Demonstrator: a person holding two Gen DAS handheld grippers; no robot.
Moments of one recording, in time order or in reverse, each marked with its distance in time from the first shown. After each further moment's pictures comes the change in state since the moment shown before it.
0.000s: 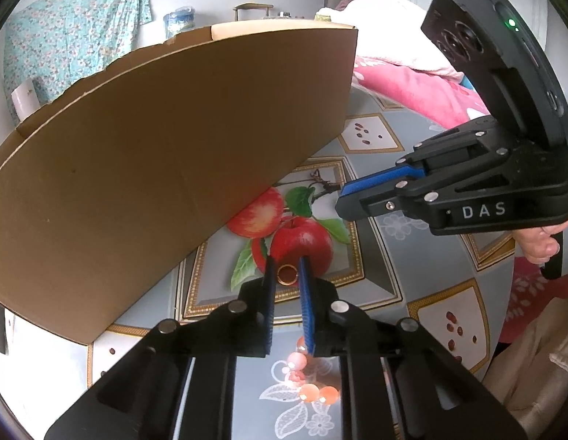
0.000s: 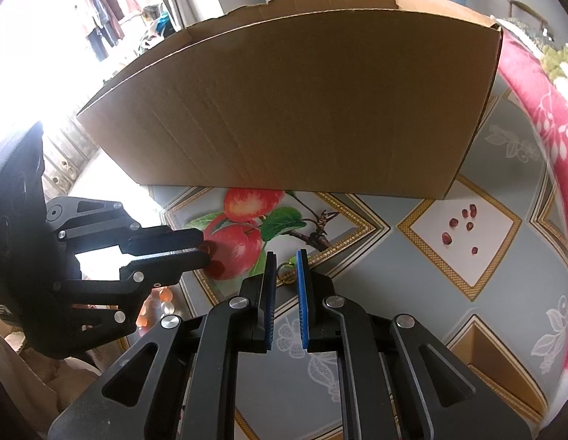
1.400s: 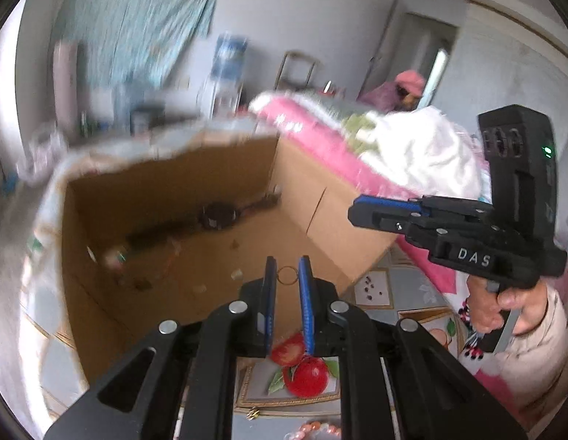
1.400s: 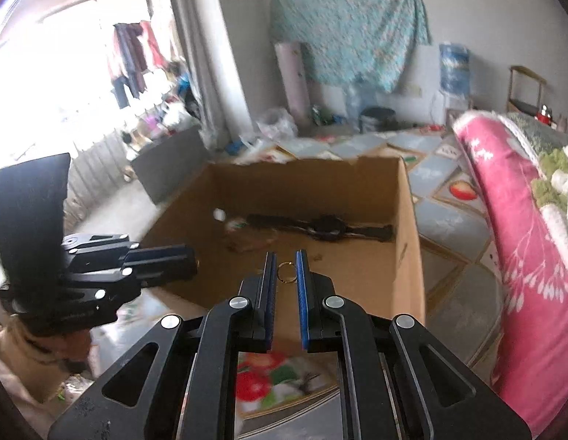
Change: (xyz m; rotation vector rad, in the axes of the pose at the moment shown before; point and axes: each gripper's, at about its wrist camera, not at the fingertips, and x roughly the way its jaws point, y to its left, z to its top) left arm -0.058 0.081 0.095 -0.334 -0.148 -0.084; right arm -0.059 0.009 0.106 -0.055 -0.251 -0.019
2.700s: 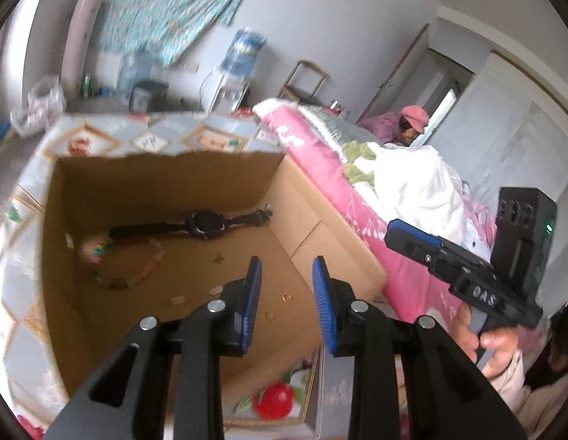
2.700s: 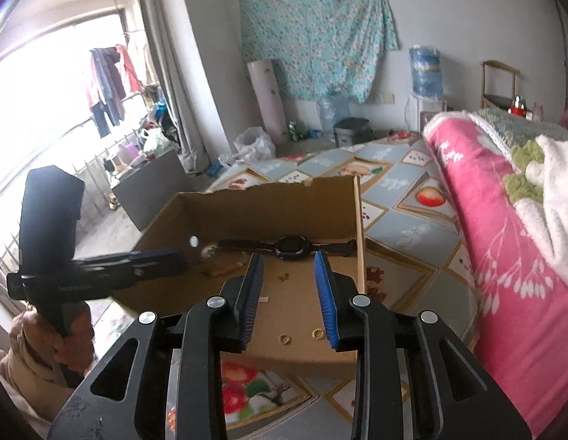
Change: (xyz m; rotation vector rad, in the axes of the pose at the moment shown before) left arm -0.026 0.017 0.010 -0.135 -0.079 -0.090; right arm -0.055 -0.017 -0.001 0.061 -0.138 -0.015
